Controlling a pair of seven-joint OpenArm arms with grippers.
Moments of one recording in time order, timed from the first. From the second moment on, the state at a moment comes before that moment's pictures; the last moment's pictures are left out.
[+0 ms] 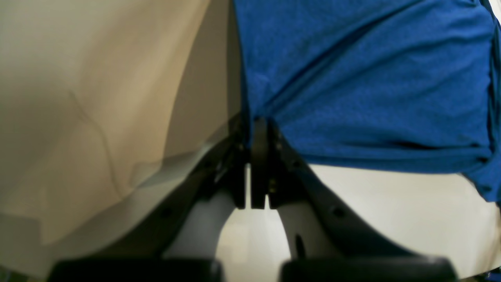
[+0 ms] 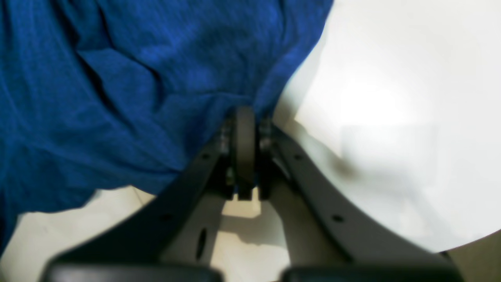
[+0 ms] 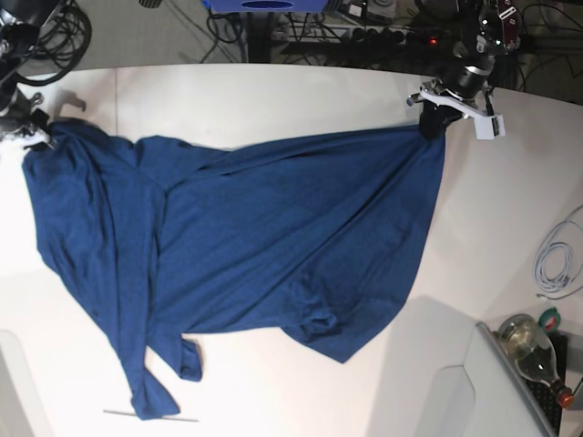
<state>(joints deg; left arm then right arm) 27.4 -9.5 -20.5 79.6 -34.3 -25.3 17.6 -9.6 7.6 44.7 73.2 23.6 23.0 -47.6</state>
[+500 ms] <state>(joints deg) 31.0 -13.4 -30.1 98.3 -34.4 -20.8 38.5 -8.6 7.6 48.4 96.8 23.2 23.4 -76.7</state>
